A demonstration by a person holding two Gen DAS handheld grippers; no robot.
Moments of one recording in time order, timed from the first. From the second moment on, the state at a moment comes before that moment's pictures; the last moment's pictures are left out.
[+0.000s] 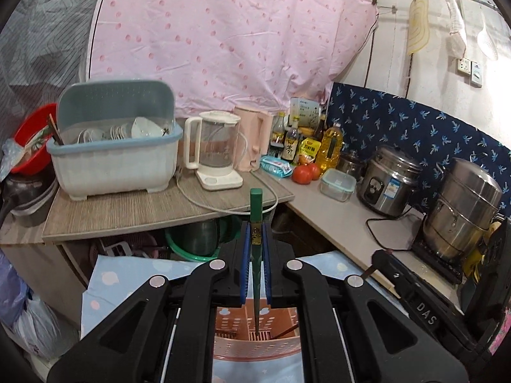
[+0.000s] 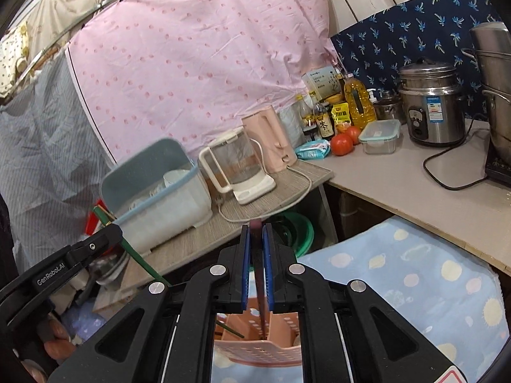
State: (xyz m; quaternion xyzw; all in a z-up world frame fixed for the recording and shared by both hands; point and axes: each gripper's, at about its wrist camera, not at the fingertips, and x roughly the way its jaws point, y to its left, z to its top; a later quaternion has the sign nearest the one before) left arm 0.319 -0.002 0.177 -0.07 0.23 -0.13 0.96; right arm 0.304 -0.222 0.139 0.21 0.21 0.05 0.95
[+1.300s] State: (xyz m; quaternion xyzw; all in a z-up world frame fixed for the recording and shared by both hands) left arm 0.042 0.028 -0.026 -0.04 0.45 -0.13 0.88; right arm 0.013 -0.186 -0.040 0.11 0.42 0.03 0.90
